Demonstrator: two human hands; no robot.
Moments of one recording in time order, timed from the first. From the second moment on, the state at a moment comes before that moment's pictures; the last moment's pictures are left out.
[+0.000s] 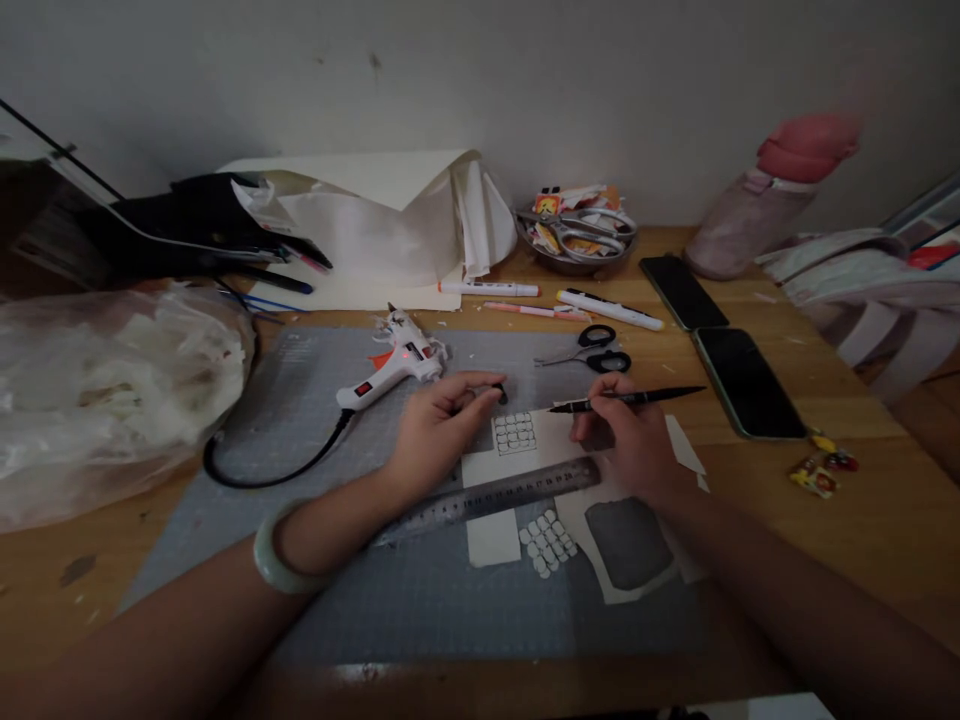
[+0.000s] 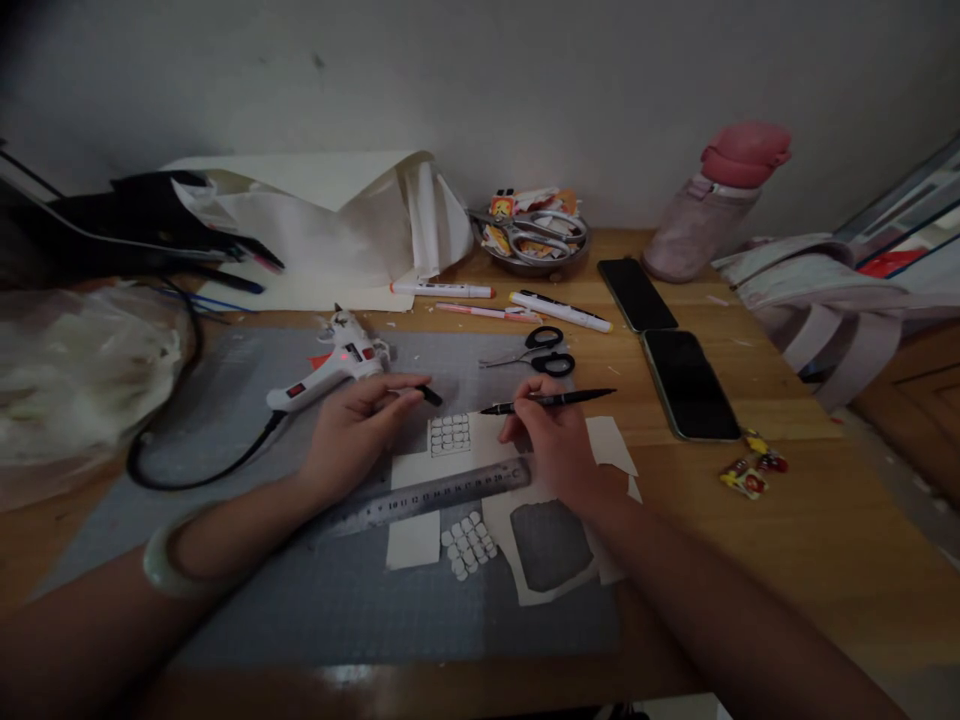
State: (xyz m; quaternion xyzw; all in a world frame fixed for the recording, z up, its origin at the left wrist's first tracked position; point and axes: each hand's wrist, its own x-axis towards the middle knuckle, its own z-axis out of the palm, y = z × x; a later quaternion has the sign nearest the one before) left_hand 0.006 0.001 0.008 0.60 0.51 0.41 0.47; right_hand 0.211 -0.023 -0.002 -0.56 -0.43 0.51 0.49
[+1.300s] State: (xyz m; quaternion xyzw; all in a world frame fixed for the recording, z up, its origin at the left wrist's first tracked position) left_hand 0.012 0.005 0.009 0.50 0.46 0.46 0.57; right_hand 0.226 -0.024 0.004 -0.39 -0.49 0.75 0.19
